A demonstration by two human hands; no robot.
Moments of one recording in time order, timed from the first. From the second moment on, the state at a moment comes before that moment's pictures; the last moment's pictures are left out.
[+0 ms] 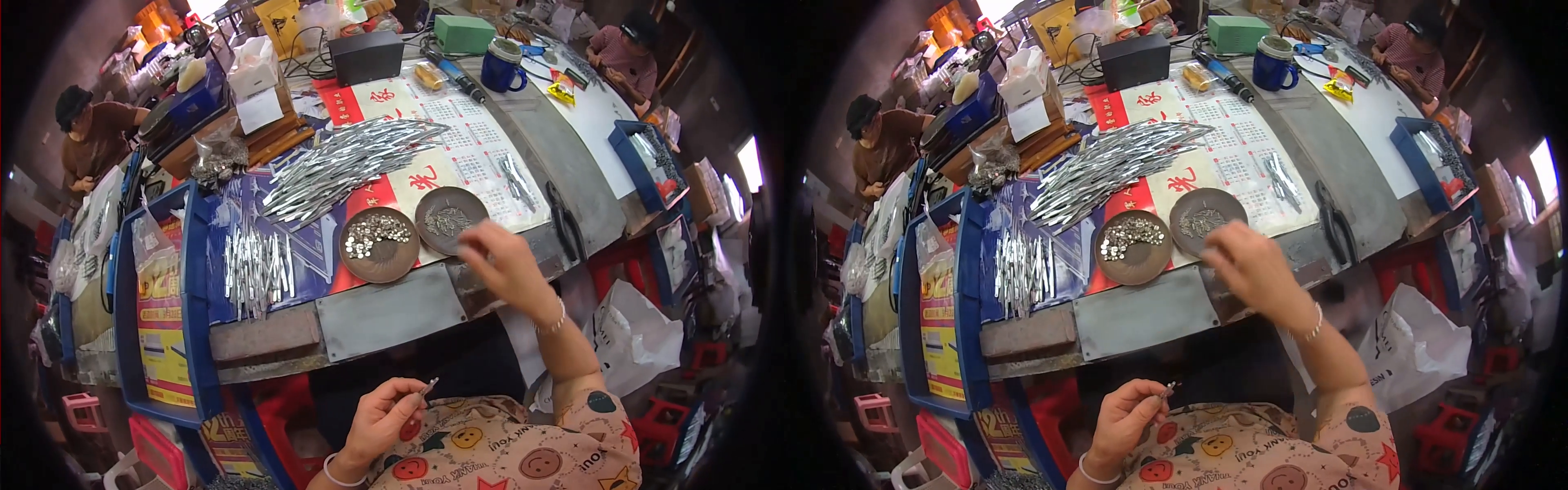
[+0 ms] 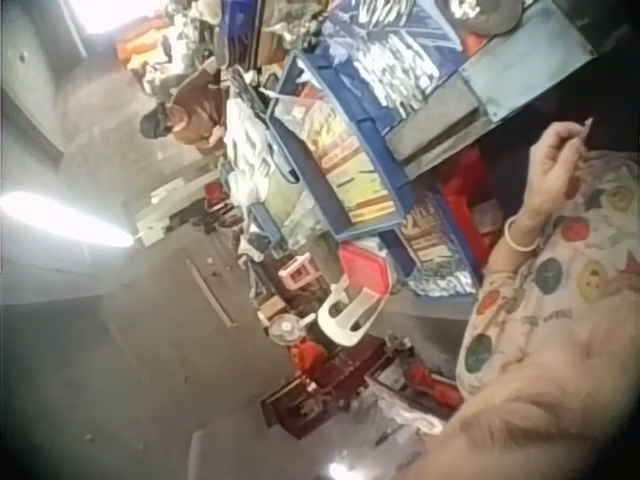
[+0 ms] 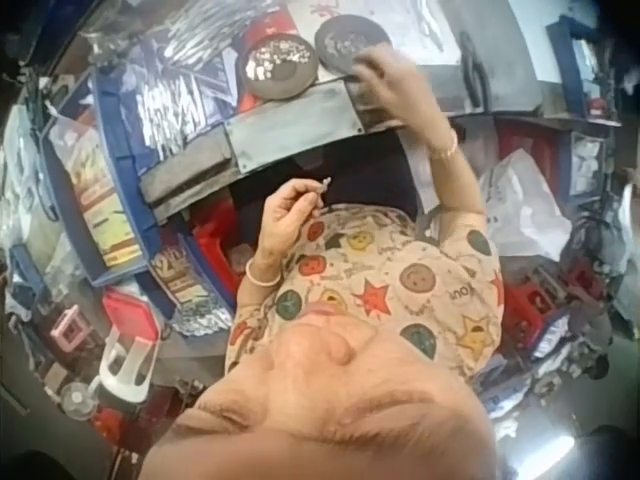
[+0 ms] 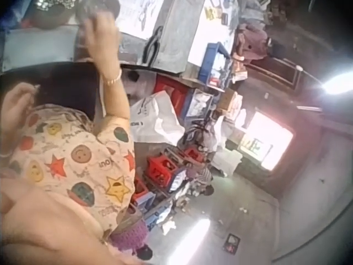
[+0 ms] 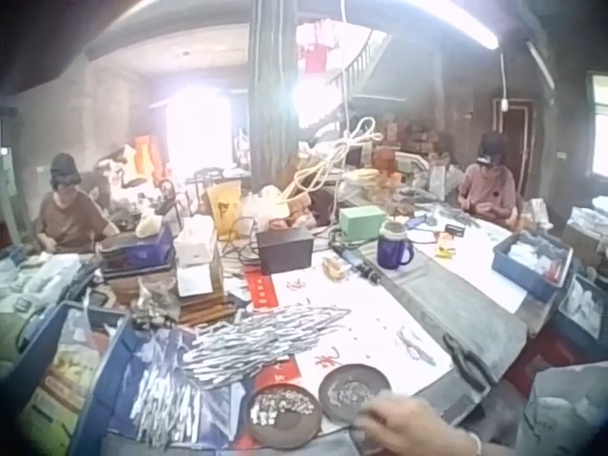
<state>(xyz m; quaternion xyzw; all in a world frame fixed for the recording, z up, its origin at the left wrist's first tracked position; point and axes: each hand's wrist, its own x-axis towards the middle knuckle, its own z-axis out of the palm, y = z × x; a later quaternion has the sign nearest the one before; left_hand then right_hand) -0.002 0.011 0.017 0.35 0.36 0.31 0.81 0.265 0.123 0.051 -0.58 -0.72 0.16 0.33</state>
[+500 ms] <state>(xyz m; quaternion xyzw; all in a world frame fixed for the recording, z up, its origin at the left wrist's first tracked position) 0.010 0.011 0.016 0.29 0.35 0.33 0.82 0.293 0.204 0.012 -0.58 -0.79 0.11 0.14</state>
